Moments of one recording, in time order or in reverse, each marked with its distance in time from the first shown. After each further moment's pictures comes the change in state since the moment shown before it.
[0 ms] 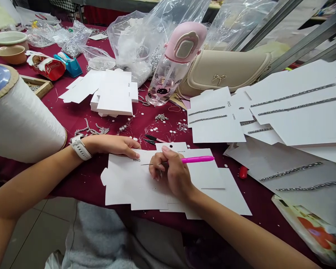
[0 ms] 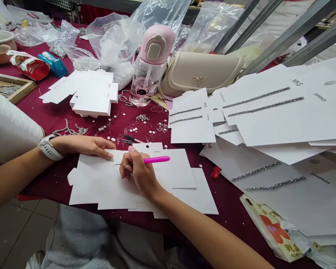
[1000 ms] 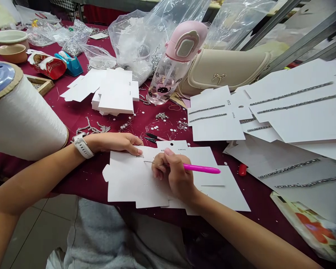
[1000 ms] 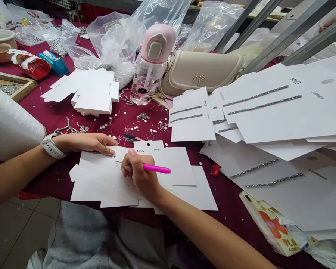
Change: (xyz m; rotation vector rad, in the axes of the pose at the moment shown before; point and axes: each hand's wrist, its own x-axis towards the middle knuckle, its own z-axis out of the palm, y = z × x) left_hand -0.001 0.001 0.003 -0.024 0.013 0.020; right_hand -0.009 0.002 0.002 -0.093 0.055 -0.183
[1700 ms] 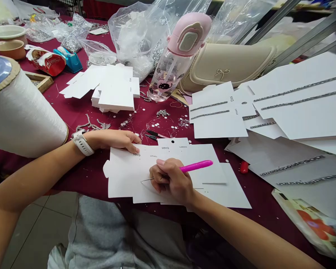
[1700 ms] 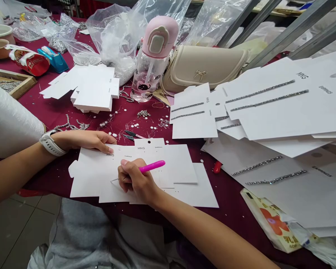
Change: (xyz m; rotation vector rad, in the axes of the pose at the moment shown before) left_hand 0.000 0.002 0.001 0.023 0.038 -0.061; right_hand -0.011 0.005 0.000 0.126 -0.293 0.149
